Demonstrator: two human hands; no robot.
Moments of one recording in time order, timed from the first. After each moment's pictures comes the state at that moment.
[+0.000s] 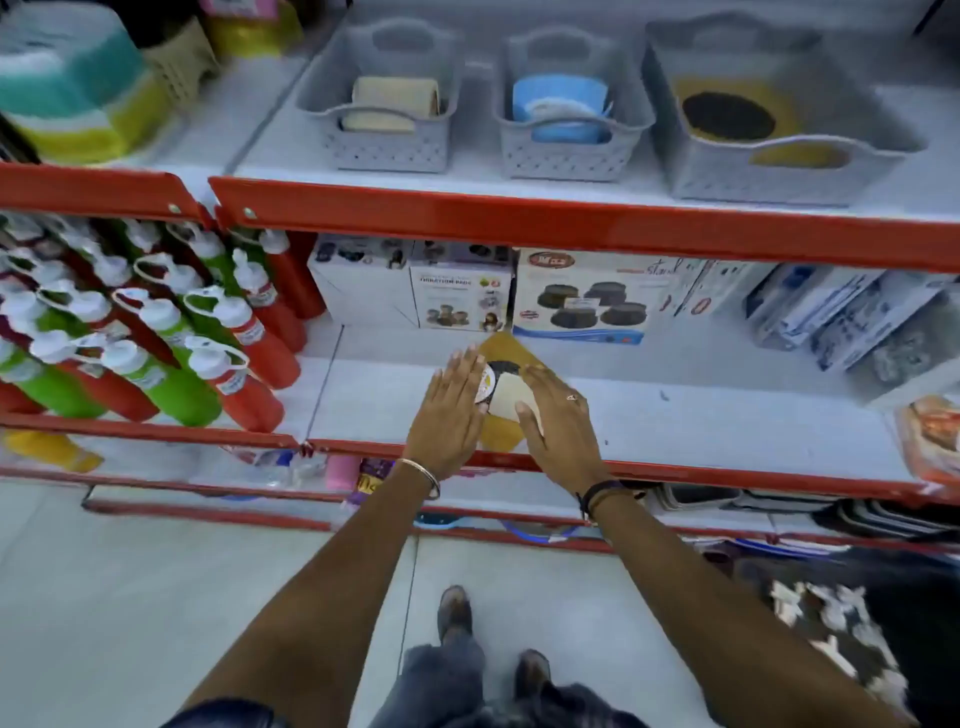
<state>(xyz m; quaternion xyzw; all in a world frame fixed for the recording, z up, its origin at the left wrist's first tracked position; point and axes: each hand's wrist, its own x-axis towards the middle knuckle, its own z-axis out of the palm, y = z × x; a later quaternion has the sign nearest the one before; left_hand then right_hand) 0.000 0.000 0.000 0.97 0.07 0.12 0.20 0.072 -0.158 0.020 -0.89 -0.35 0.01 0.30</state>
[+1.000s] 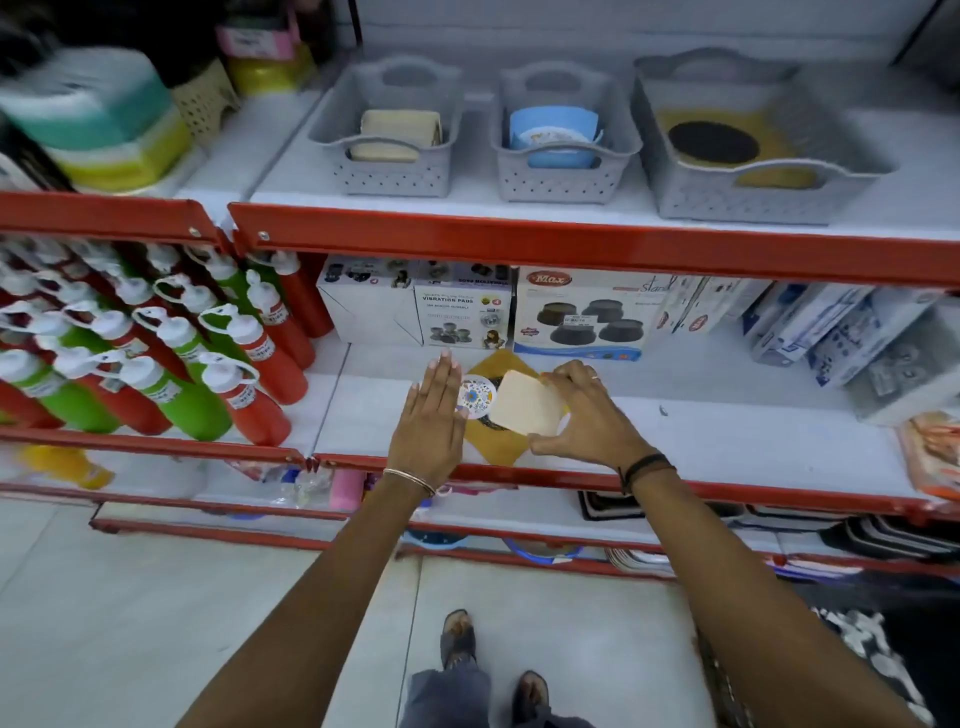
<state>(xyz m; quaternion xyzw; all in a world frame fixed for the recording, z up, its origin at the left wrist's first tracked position) -0.017 0.005 0.030 0.97 0.13 0.13 0.19 0.102 -0.179 0.077 -0.88 -0.39 0.13 0.26</state>
